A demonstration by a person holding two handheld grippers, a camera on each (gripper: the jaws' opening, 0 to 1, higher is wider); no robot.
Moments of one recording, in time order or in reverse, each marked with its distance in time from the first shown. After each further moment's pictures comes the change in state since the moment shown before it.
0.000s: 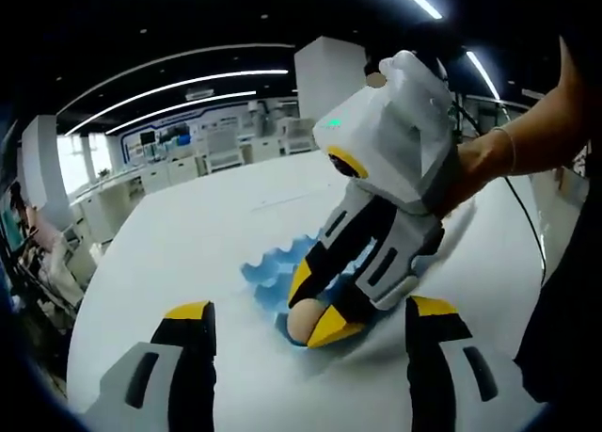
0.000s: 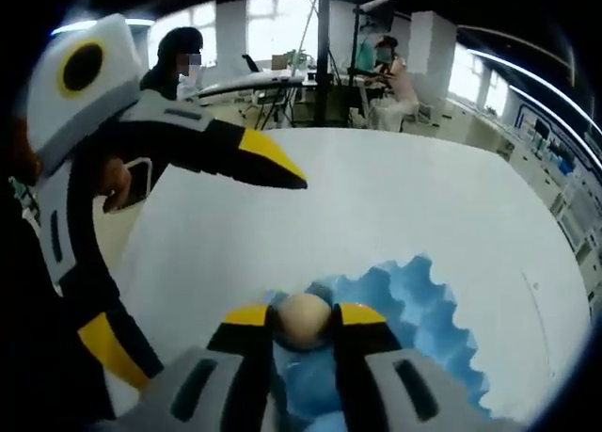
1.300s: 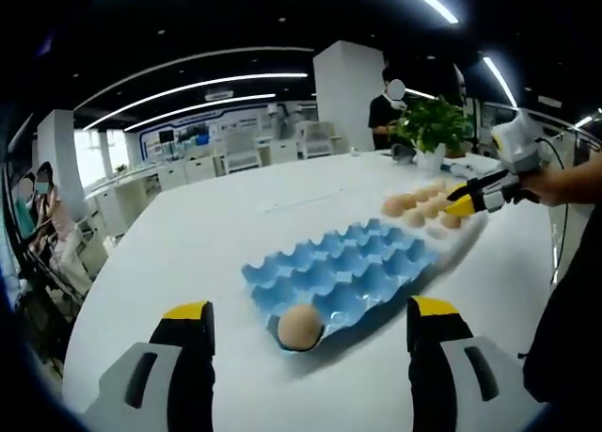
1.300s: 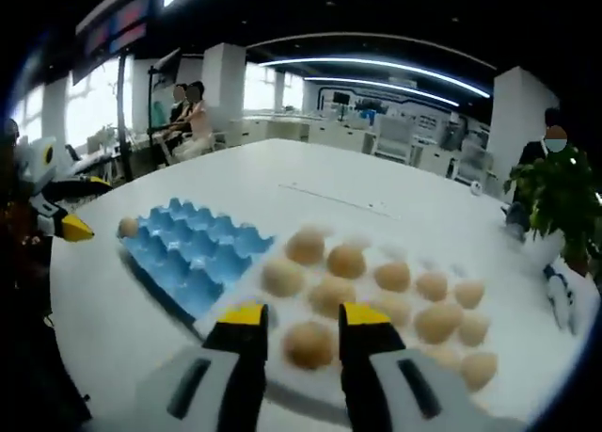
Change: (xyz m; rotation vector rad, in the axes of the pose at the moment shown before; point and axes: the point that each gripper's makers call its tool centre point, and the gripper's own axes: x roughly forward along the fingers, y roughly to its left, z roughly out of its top) left arm -0.001 -0.012 0.006 -0.045 -0.015 0.083; right arm -0.243 -0.080 -0.194 0.544 -0.180 -0.794
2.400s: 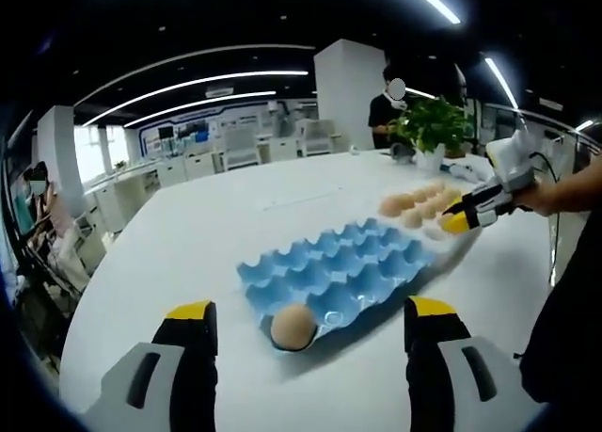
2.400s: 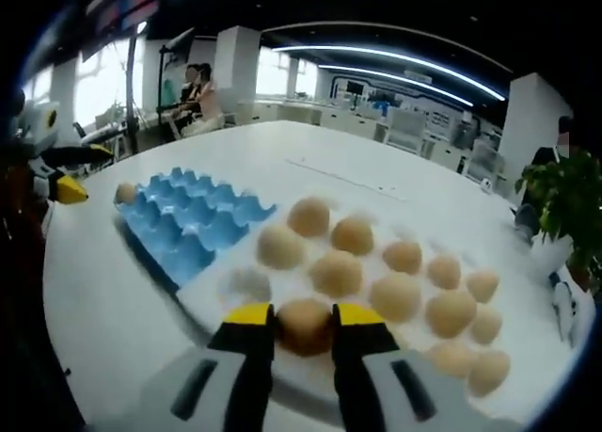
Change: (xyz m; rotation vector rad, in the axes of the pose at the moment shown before) left arm 0.002 -0.001 0.000 -0.013 0.009 -0.004; right arm 0.018 0.006 -0.018 -0.073 0.052 0.051
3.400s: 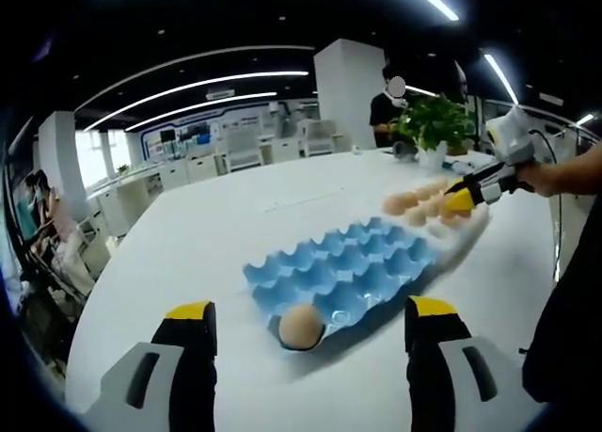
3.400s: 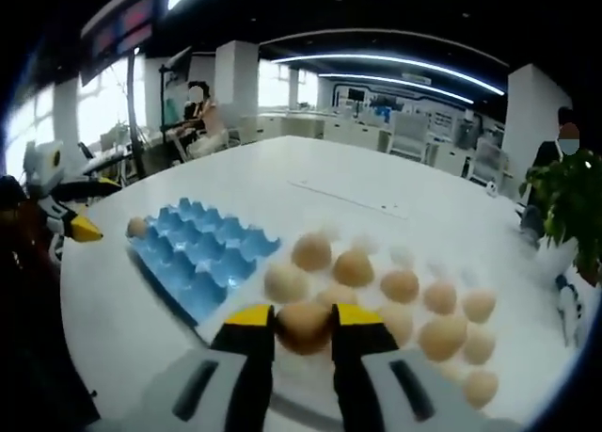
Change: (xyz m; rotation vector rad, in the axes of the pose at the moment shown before) left arm -0.001 0.006 0.000 0.023 -0.001 0.013; right arm -0.008 0.004 0.036 0.038 -0.039 0.049
